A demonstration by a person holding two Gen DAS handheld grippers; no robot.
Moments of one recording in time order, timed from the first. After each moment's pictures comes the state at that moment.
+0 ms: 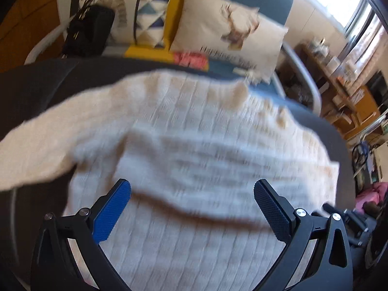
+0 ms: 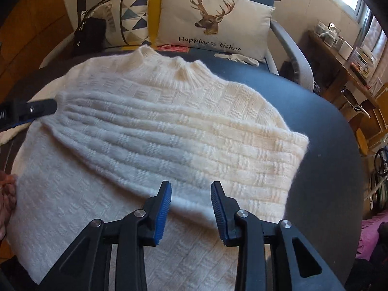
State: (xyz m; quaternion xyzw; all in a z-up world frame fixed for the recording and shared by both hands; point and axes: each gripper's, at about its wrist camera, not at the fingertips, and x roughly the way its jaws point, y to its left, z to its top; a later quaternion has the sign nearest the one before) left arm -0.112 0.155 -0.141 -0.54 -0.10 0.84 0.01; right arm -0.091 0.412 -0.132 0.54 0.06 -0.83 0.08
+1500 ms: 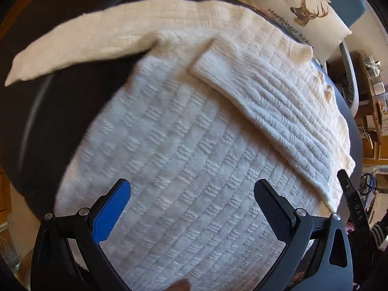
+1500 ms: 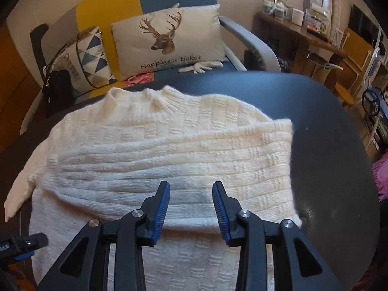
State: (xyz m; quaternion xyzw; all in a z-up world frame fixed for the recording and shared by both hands) left arm -0.058 0.127 -0.168 -0.67 -0.22 0.71 -0.09; right arm -0.095 0.402 -0.109 0.49 -0.07 -0.87 -0.04
